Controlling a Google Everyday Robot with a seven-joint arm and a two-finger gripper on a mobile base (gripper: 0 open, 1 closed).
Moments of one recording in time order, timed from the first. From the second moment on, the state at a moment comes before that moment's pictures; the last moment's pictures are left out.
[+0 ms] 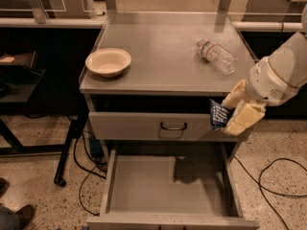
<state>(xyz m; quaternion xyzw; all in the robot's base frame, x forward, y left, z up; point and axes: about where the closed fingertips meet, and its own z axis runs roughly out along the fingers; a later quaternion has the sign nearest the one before) 0.488 -0.199 0.855 -0.63 0.75 0.10 0.19</state>
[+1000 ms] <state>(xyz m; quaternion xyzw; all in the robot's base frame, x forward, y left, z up) 0.452 -0.153 0.774 -0.62 0.75 0.16 0.17</state>
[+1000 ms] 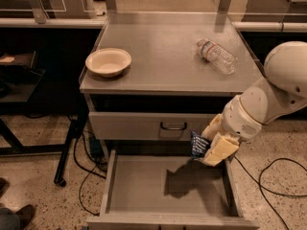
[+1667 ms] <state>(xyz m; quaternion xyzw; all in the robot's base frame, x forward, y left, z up) 0.461 -0.117 0.684 -0.57 0.77 0.20 0.20</state>
